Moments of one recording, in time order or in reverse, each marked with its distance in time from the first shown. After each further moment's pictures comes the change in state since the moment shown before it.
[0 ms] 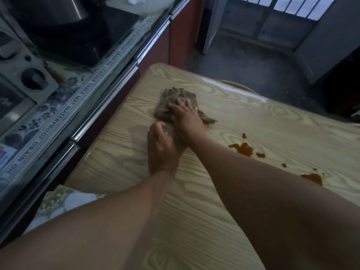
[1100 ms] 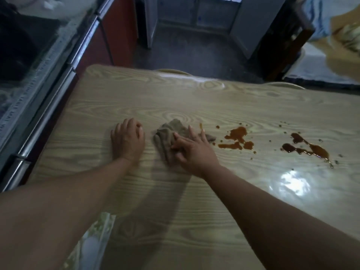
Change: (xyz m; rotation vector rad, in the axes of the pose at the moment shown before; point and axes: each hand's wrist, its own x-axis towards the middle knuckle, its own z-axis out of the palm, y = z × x) left_hand -0.024 0.024 -0.002 0.306 -0.413 0.340; right_hand -0.212 0.058 -0.079 -0.075 -0.049 0.189
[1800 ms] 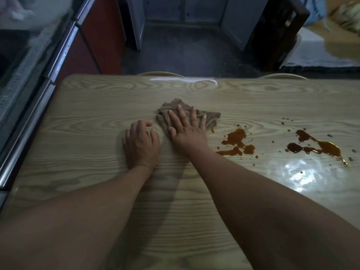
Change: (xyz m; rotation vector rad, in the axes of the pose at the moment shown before) left_hand 0.014 0.063 0.040 -0.090 0.052 -0.037; right_hand 0.096 0.048 0.021 -0.203 0.041 0.268
